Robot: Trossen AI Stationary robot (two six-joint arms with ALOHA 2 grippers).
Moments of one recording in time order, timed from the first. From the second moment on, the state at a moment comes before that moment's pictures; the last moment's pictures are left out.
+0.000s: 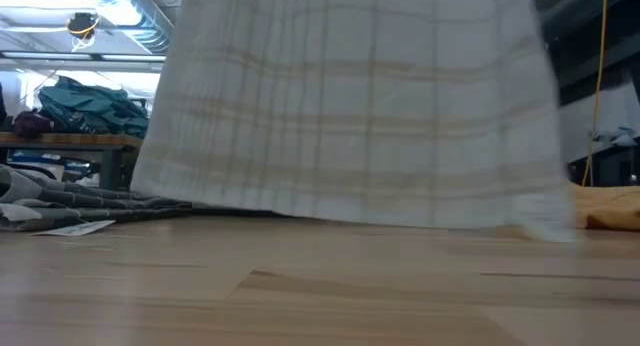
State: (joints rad) left arm -0.27 1.33 2.15 -0.18 -0.61 0.29; right arm 0.16 1.30 2.35 -0.72 0.22 -0.06
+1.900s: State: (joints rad) left arm -0.74 1.44 2.19 -0.64 -0.71 -0.21; right arm 0.29 1.39 2.35 -1.08 -0.14 0.47
